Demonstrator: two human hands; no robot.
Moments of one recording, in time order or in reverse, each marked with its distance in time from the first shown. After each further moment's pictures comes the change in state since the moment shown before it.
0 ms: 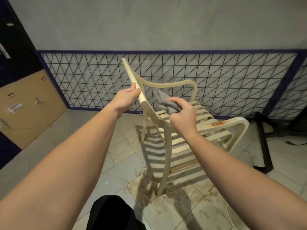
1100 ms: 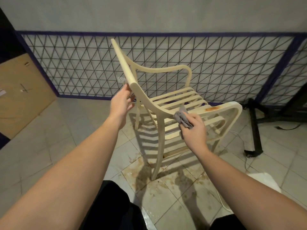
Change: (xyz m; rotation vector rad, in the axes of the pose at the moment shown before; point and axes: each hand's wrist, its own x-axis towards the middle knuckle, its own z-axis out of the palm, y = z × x) left_hand -0.020 -0.065 0.053 -0.532 0.185 -0.073; right_hand -0.081 0.099 -0.041 -0.165 -0.015 0.256
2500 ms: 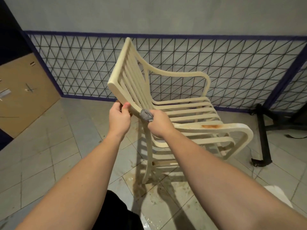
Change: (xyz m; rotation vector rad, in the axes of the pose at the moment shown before) left_hand 0.003 -0.029 -0.013 0.149 0.123 0.218; right_hand 0.052 -0.085 0.096 -0.242 -0.490 -0.058
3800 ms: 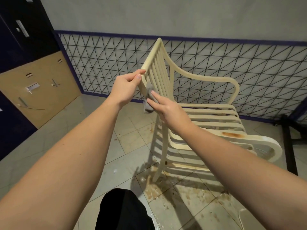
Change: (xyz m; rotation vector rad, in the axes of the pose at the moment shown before) left_hand 0.062 0.080 -0.065 0.300 -0.202 0.221; right_hand 0.033 -0.030 0.015 -0.352 0.172 -0.717
